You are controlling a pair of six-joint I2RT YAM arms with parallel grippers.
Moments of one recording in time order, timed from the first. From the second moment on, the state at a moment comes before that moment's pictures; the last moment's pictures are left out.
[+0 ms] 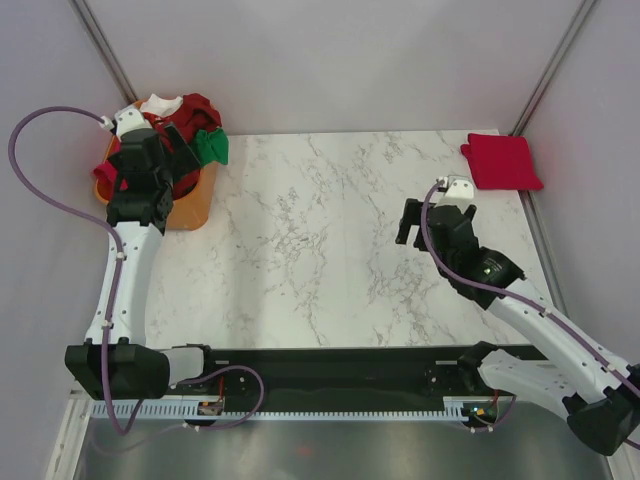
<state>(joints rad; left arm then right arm) 0.03 1.25 1.36 -0.49 -0.32 -0.34 0.63 0.95 0.91 -0.46 0.55 0.46</state>
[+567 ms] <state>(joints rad) 0.00 1.46 1.42 -0.47 -0.28 -0.33 0.63 1.02 0.87 -0.40 0.34 0.44</state>
